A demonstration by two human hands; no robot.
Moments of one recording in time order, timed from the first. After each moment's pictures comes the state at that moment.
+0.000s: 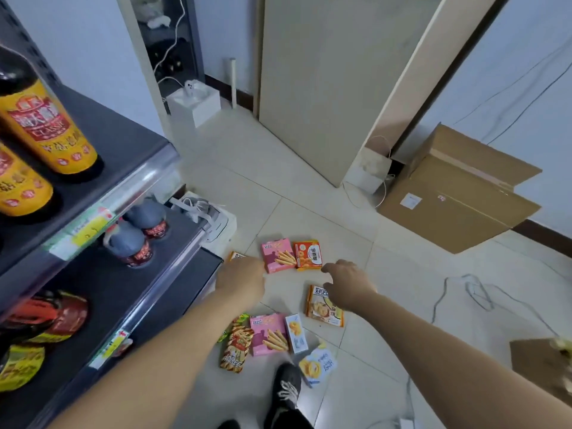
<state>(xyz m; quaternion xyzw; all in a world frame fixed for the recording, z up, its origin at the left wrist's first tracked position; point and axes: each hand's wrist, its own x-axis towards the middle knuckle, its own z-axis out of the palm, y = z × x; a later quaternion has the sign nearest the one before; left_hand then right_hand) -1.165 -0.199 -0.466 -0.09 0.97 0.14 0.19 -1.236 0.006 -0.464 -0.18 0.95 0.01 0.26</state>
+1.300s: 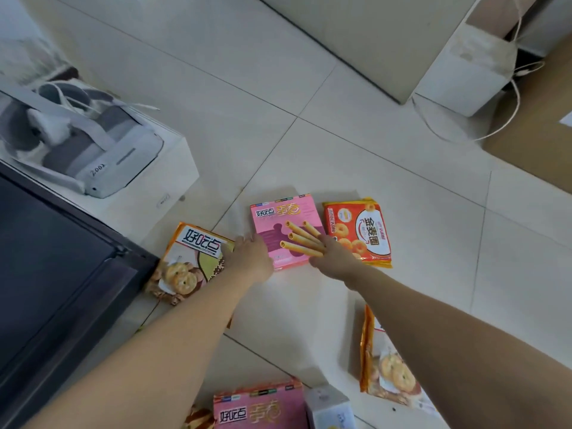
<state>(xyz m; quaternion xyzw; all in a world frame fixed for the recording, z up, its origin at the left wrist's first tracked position) -1.437 -0.213 -1.133 -0.20 0.92 0.17 0.29 -1.483 -0.047 -1.072 -0.01 0.85 -0.33 0.40</state>
